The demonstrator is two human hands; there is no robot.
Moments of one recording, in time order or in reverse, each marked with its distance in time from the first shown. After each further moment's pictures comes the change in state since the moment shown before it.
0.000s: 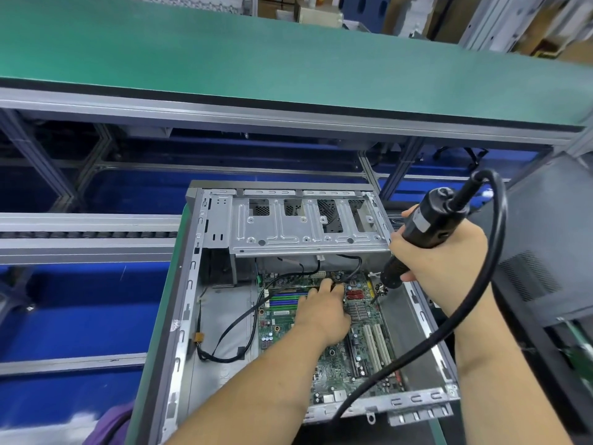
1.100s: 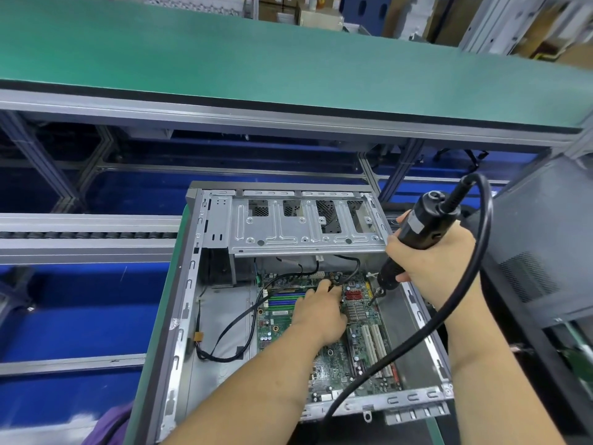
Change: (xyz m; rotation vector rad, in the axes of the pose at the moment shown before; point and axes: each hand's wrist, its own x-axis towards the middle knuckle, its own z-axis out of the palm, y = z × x) left_hand -0.002 -0.002 -0.002 -0.008 -0.020 -0.002; right_hand 0.001 0.005 0.001 0.016 -0.030 0.042
